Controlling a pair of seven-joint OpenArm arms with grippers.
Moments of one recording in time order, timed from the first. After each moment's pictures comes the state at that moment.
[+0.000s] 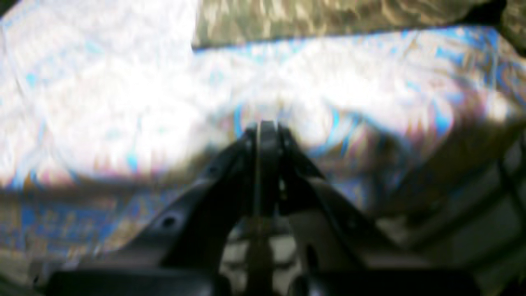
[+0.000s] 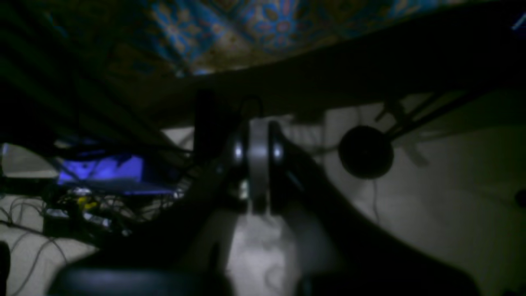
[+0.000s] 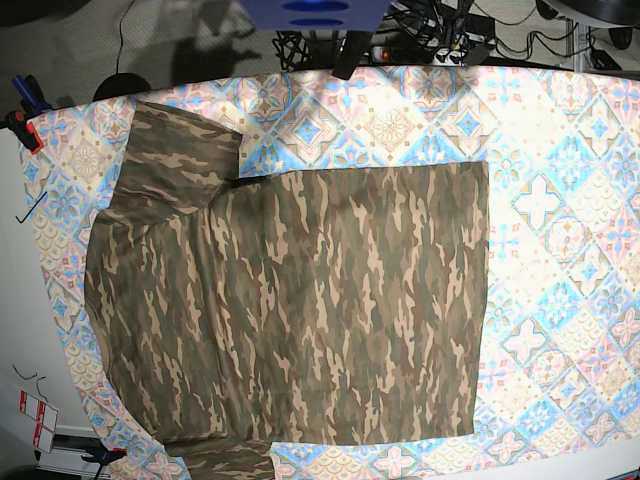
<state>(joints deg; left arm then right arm) 45.5 -4.6 -0.7 50.9 -1.6 -2.3 -73.8 -45.8 1.3 5.0 30.4 0.3 2.3 75.3</state>
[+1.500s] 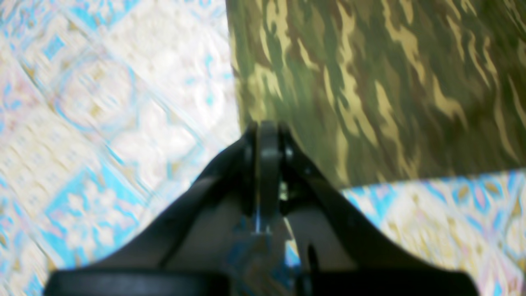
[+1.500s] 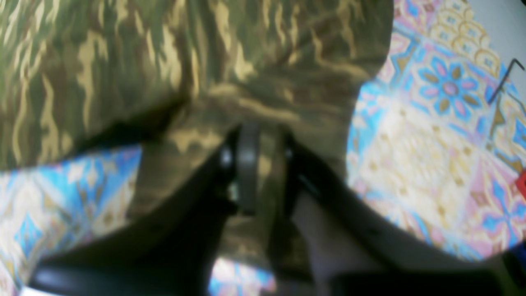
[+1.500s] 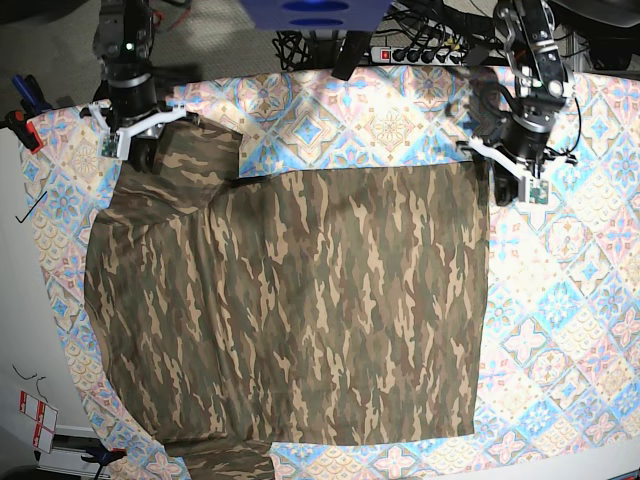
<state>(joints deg) 25.1 -4.4 -24.1 106.3 -7.8 -24.3 29.0 -37.4 9.5 9.8 104.0 15.4 2.3 -10.9</state>
